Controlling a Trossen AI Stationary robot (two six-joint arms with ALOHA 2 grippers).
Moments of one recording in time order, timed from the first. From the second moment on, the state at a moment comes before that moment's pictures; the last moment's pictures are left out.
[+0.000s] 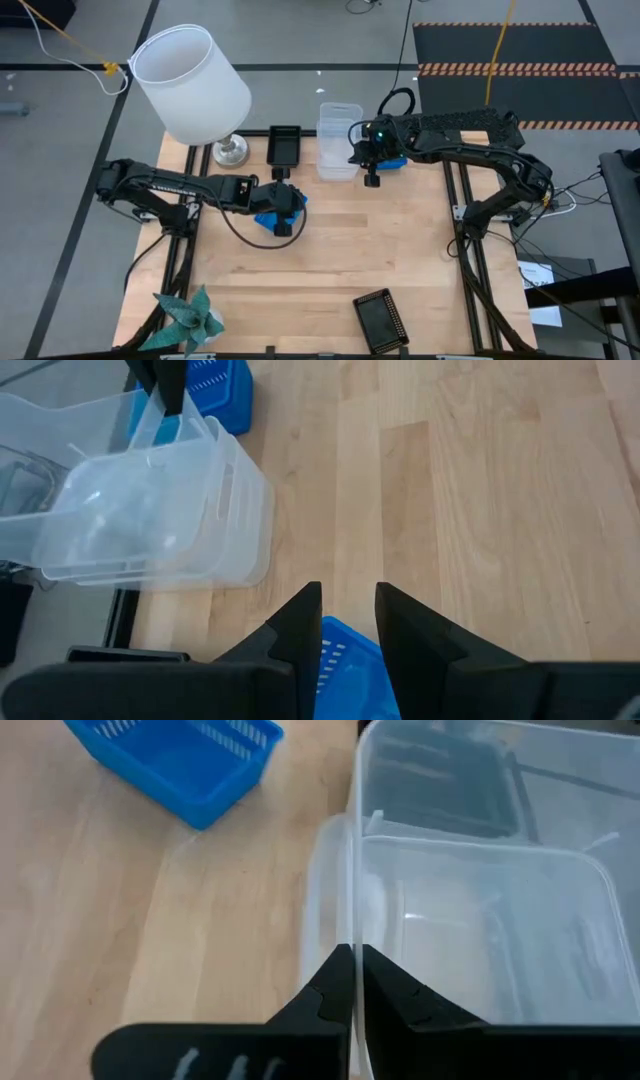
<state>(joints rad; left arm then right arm) -0.06 1.42 1.12 -0.52 -0.34 0.18 -0.52 1.48 1.02 -0.28 -0.24 -0.53</state>
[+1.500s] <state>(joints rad) -0.06 1.42 1.12 -0.52 -0.34 0.18 -0.50 1.51 1.05 -0.29 -0.21 -0.49</state>
